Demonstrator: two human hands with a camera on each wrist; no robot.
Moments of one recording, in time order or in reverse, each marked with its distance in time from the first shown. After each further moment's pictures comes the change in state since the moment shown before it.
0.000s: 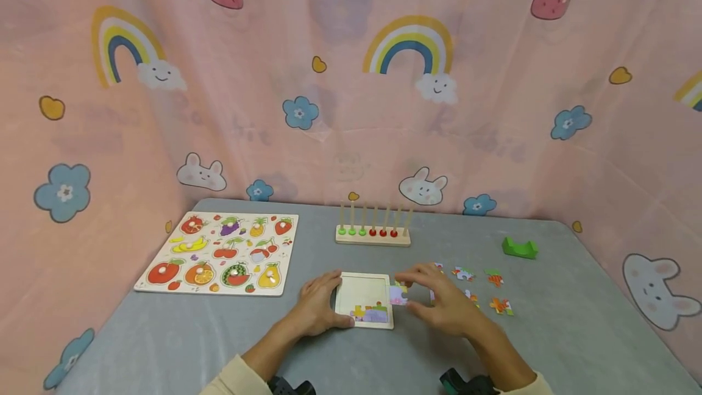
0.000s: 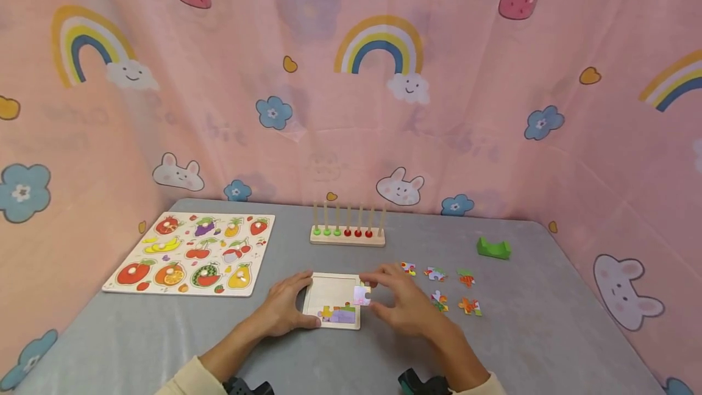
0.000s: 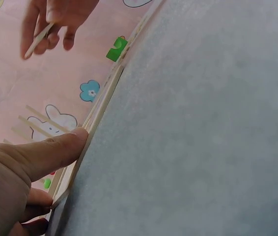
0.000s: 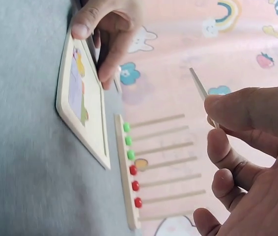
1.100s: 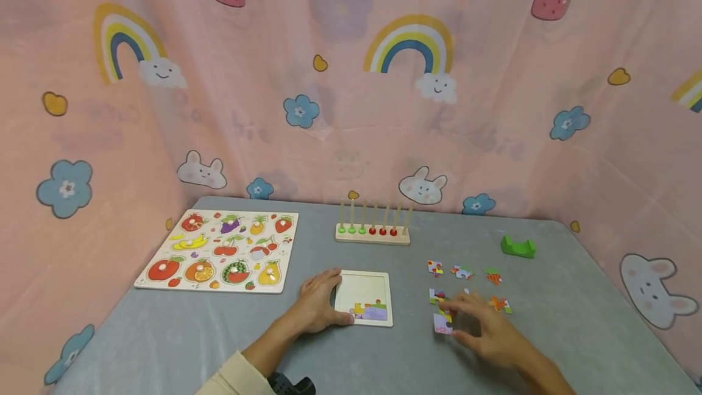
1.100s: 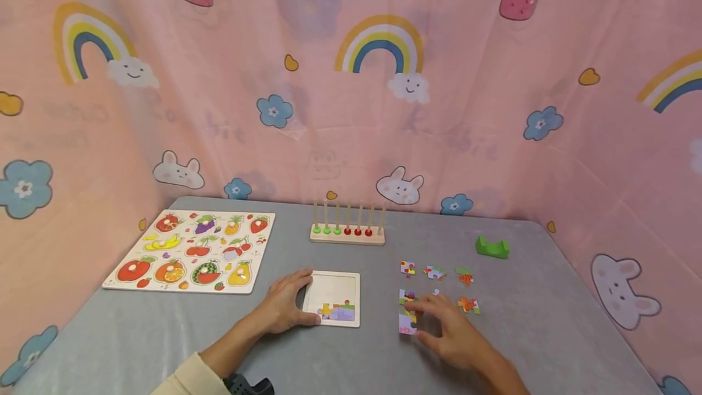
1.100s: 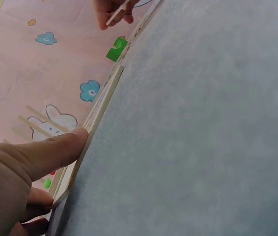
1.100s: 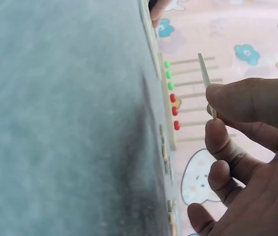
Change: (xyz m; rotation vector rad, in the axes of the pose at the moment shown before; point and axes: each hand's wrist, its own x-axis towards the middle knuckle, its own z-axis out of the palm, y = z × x) left_hand 0.000 0.000 0.001 0.010 0.001 -0.003; right_hand -0.076 0.035 -0.023 -0.036 0.008 -0.059
